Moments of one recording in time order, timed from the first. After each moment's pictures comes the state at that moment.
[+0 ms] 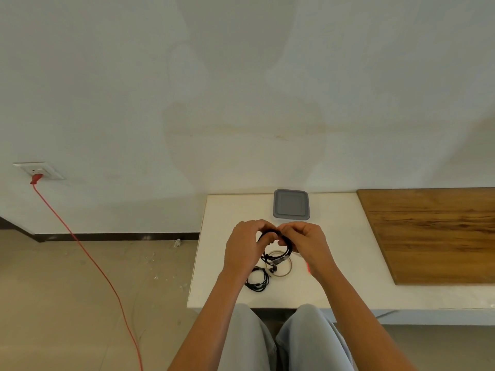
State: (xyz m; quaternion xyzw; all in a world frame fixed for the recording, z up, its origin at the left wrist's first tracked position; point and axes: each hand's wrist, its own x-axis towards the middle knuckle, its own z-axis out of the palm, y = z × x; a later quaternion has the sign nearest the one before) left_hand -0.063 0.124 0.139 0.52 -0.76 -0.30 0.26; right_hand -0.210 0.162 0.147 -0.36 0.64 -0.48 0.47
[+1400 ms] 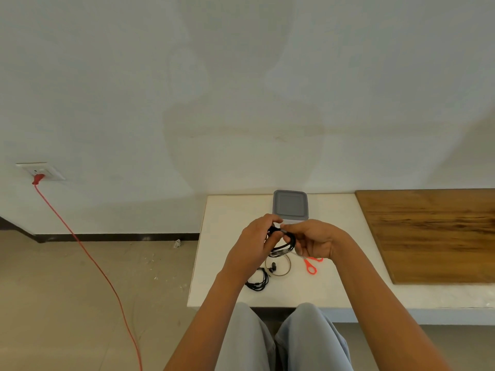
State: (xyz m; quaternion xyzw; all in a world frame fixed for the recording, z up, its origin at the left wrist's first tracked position) left_hand -0.064 0.138 0.161 0.41 -0.81 -0.32 0.28; right_hand -0.237 0.143 0.184 -0.20 0.58 -0.29 0.73
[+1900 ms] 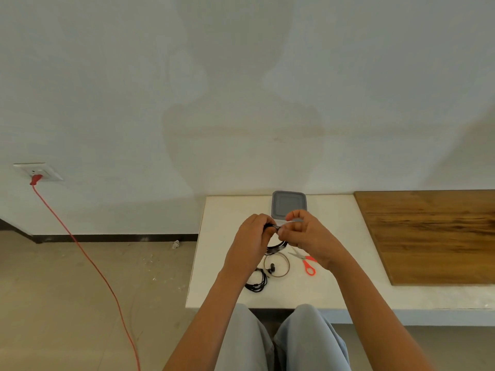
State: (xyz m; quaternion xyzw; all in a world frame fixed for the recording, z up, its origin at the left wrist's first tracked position) left_hand -0.070 0.130 0.159 0.47 -0.79 -0.28 0.29; right_hand -0.231 0.159 0.172 -0.41 0.58 -0.41 0.57
